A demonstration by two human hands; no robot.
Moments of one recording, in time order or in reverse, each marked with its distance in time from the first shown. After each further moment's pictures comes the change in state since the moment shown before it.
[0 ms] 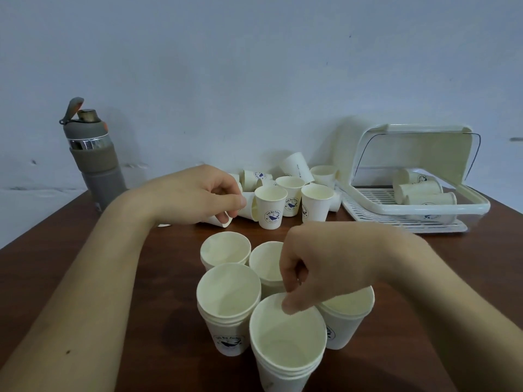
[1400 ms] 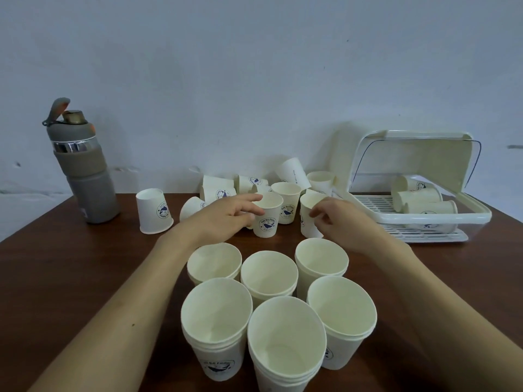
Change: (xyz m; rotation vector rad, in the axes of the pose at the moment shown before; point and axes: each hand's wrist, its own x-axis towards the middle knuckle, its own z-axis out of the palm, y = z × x) left_hand 0.083 -0.050 0.064 -0.094 0.001 0.123; right_hand 0.077 0.143 0.020 0.023 0.653 0.327
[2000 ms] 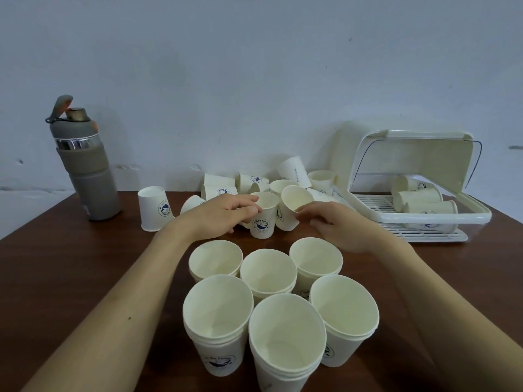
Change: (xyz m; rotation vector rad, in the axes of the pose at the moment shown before) left_hand -0.006 0.008 -0.007 -0.087 -0.027 -0.090; right_hand -0.007 -0.009 -0.007 0.175 -0.154 -0.146
